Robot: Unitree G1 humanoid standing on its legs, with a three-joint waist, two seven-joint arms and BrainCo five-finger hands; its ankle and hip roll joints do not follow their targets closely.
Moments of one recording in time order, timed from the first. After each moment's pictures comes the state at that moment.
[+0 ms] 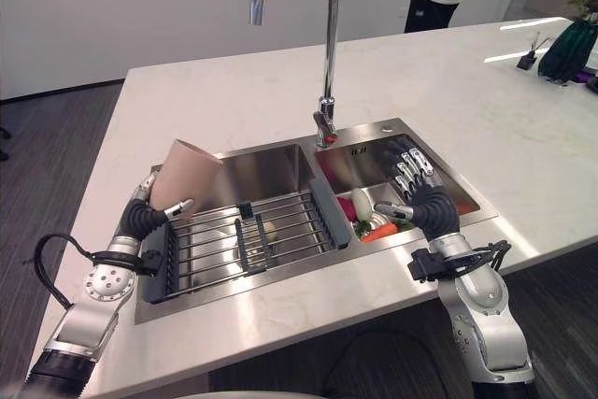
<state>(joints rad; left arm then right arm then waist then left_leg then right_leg) 0.02 0.45 0.01 -0.12 -0.17 -0.07 0.12 0.10 -0.48 -0.09 -0.36 0.51 0.00 0.15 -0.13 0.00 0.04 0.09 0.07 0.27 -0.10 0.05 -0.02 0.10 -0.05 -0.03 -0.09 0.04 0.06</state>
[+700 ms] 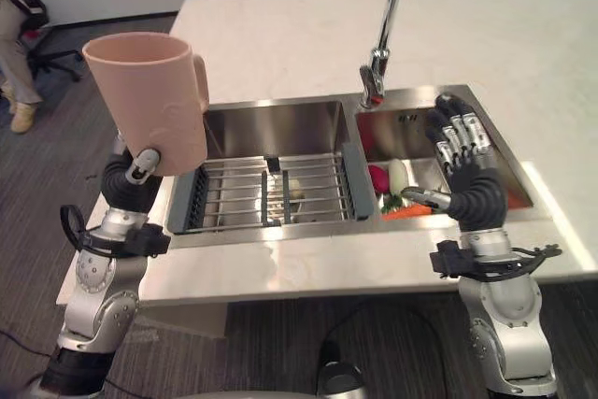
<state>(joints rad) -0.11 0.39 -0.06 -0.24 -0.57 -0.27 -0.06 0.13 -0.54 -0.26 -0.48 0.47 -0.16 0.04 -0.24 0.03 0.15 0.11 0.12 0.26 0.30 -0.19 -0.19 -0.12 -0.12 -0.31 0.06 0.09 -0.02</state>
